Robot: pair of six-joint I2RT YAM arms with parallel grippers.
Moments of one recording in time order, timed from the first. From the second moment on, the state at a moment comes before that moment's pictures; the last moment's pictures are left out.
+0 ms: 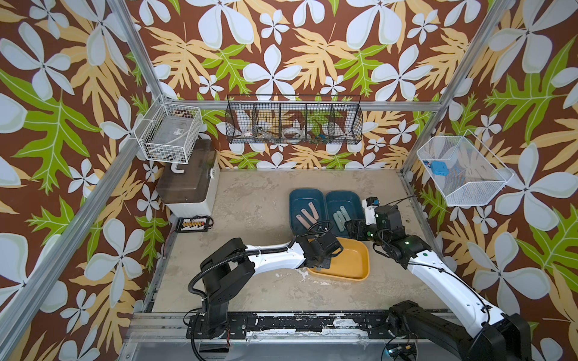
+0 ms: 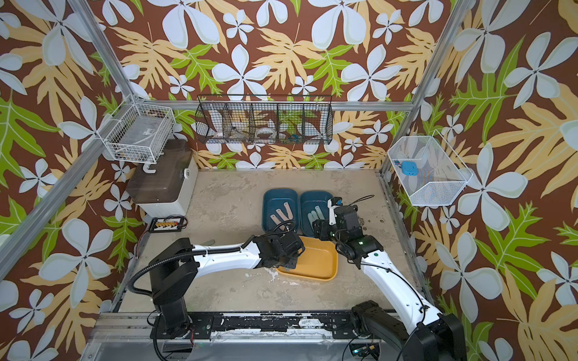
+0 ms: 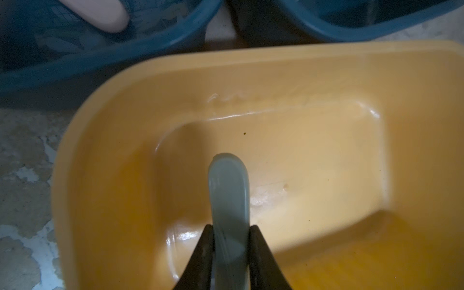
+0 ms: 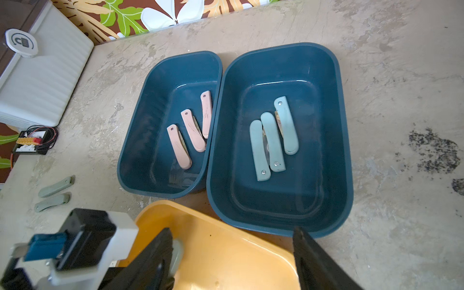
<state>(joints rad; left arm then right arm) -1.08 1.86 1.22 -0.46 -0.19 -0.78 0.32 1.05 0.77 -0.40 -0.08 0.33</state>
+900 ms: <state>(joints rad) -0.88 1.44 1.13 -0.48 -0.33 -0.78 0.34 1.10 0.83 -0.36 -0.22 0.38</state>
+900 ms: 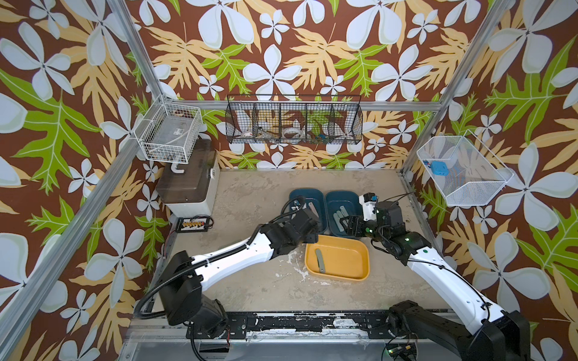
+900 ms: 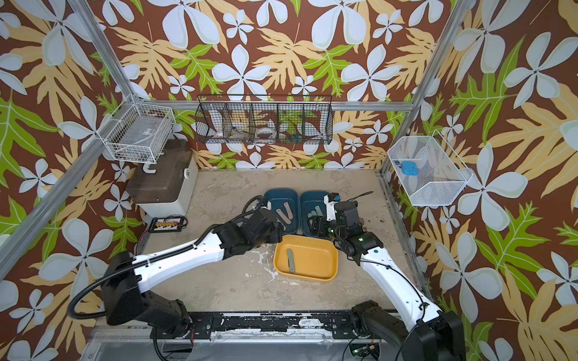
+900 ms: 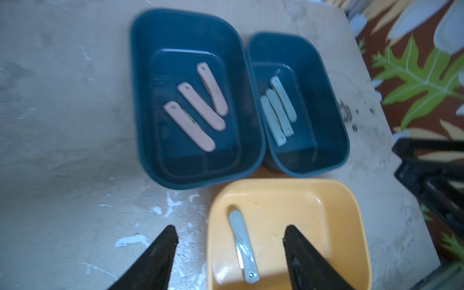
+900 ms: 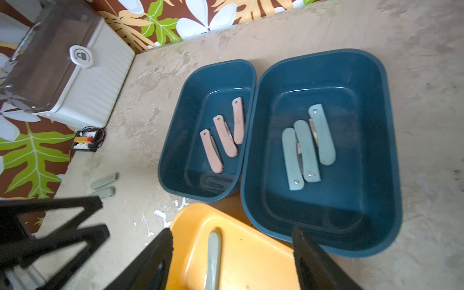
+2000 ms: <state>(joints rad) -0.12 1.21 0.60 -0.26 -0.10 -1.25 0.89 1.51 1.03 -0.23 -0.19 0.39</state>
